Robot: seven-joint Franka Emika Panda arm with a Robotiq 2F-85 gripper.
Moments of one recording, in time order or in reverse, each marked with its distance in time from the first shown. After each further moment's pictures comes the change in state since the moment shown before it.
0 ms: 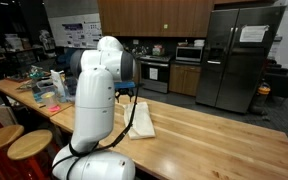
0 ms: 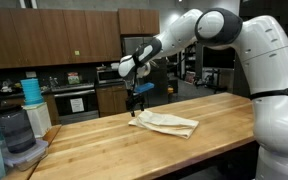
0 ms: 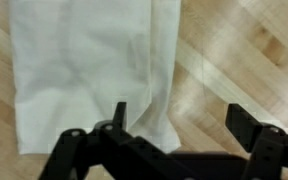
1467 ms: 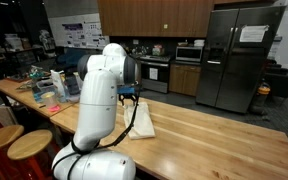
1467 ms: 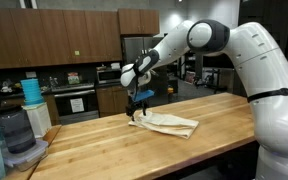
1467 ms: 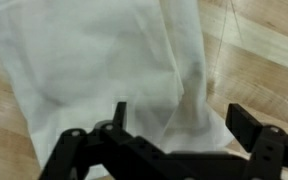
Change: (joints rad) arm 0.028 0.099 -0.061 0.031 -0.033 0.098 0.282
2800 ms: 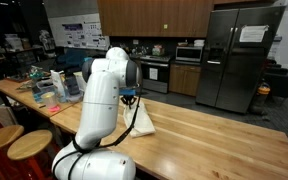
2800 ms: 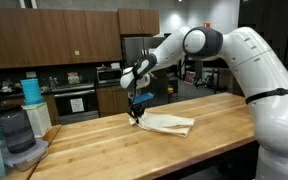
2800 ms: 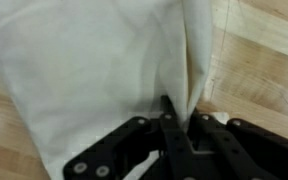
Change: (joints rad) arm 0.000 0.072 -0.010 0.065 0.042 -0.020 -0.016
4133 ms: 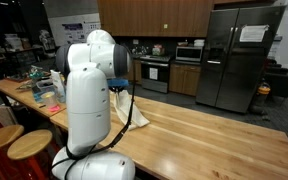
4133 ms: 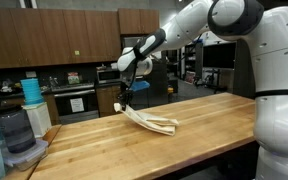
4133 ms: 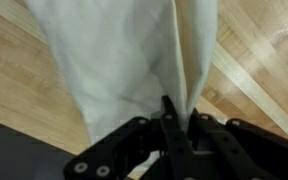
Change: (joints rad) arm -0.029 -0.318 0.117 -0.264 0.157 0.282 -0.329
